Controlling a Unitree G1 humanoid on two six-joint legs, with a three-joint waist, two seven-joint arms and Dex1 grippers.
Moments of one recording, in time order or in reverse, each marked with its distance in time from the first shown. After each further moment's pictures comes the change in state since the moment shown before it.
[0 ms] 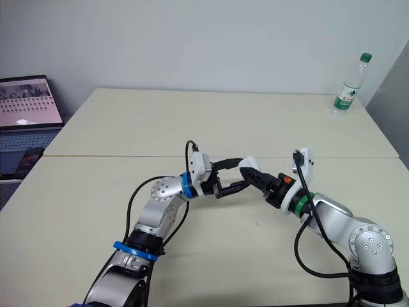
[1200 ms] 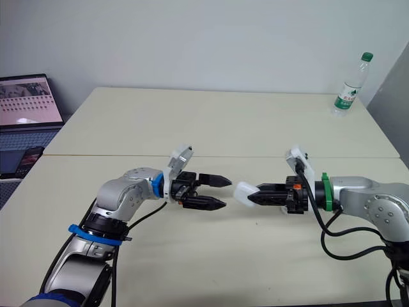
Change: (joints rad) left arm -0.104 0.300 -0.040 -0.161 -0.323 0.815 -0.393; right arm -0.240 -0.362 0.158 0.140 -0.526 0.187 1.075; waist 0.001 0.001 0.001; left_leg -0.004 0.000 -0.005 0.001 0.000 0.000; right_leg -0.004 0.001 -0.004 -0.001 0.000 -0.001
